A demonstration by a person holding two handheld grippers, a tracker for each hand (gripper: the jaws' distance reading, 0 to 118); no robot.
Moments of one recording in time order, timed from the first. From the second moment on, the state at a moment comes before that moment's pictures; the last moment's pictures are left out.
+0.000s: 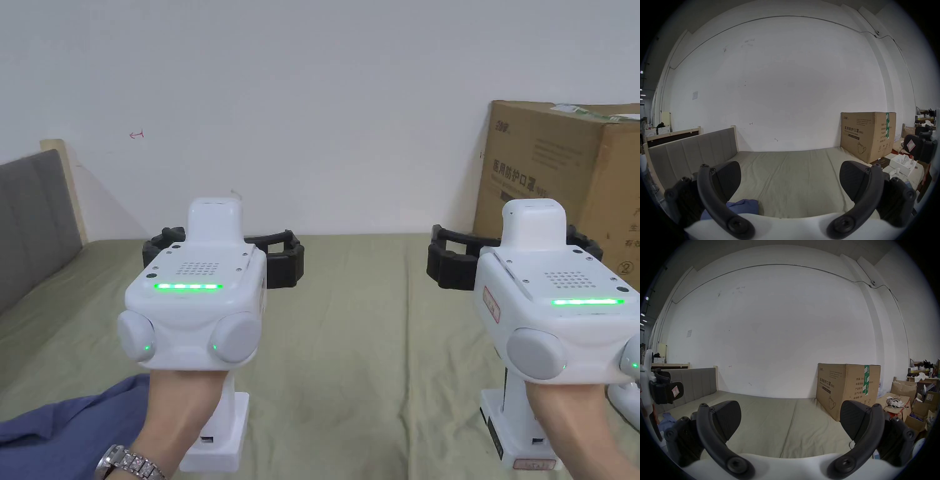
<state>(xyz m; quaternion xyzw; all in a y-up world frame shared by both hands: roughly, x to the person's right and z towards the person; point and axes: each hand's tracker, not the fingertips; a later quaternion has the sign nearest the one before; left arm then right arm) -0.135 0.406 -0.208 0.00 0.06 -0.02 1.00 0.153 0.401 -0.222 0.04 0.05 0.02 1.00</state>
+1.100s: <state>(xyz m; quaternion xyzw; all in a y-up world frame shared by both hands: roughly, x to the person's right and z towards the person) -0.201 0.382 -0.179 -0.06 0.11 0.00 0.99 0.085 0.384 -0.234 -0.01 0.12 0.02 0.99</state>
